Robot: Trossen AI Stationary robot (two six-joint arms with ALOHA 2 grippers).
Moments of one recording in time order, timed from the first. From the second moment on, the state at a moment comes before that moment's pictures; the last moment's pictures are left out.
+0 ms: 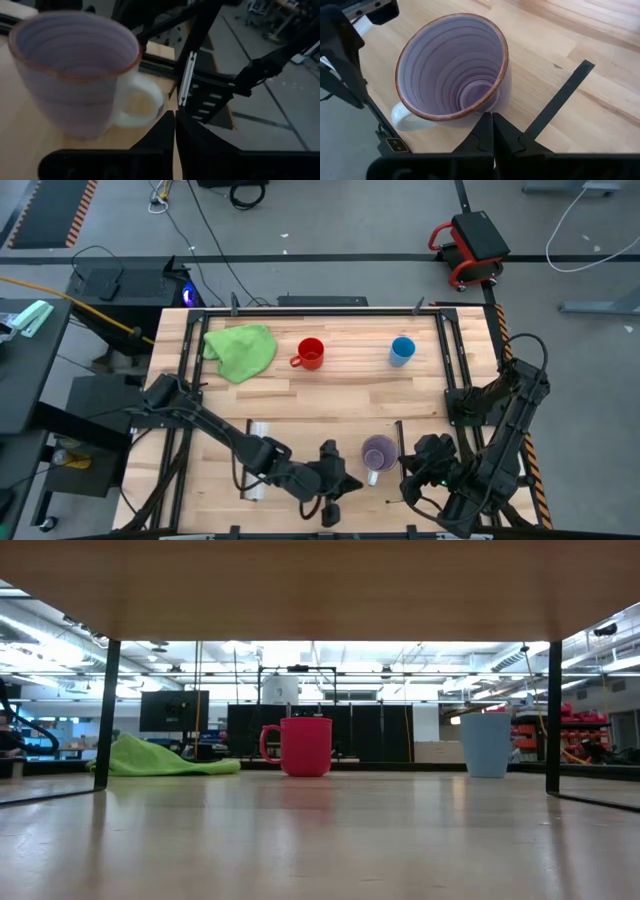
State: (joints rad) left arm -0.54 1.95 1.64 -0.07 -0.41 -0.52; right arm 0.98 1.71 1.66 -1.48 0.73 1.91
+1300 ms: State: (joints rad) left arm -0.48 1.96 1.64 -0.08 -0.32 -0.57; right arm 0.90 1.71 1.66 -1.44 0.72 1.78
